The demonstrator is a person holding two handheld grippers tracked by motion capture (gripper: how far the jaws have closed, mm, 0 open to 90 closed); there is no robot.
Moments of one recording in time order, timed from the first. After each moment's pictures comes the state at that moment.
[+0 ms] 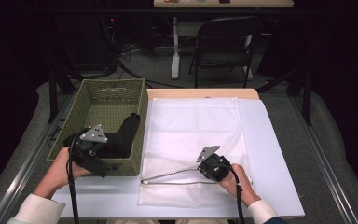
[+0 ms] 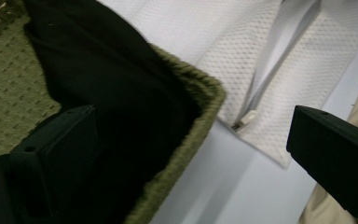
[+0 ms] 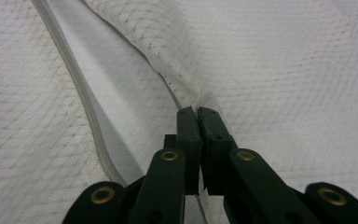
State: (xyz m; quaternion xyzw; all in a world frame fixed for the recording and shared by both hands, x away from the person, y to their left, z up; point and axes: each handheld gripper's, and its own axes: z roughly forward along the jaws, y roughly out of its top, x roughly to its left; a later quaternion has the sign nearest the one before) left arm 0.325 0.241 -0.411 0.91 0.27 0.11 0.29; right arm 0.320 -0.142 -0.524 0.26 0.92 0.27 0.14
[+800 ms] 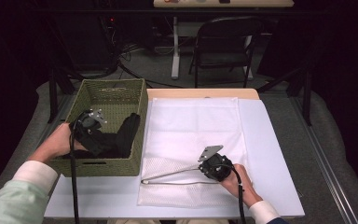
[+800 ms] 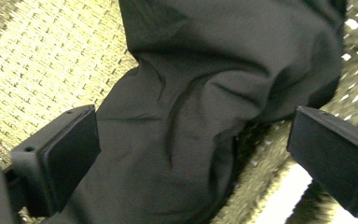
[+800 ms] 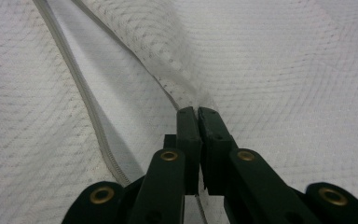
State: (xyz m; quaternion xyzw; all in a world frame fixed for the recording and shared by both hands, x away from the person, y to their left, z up) left arm 0.403 0.266 -0.428 0.95 0.26 0.10 0.15; right arm 0.318 -0.147 -0.519 0.26 0.91 0.28 0.15
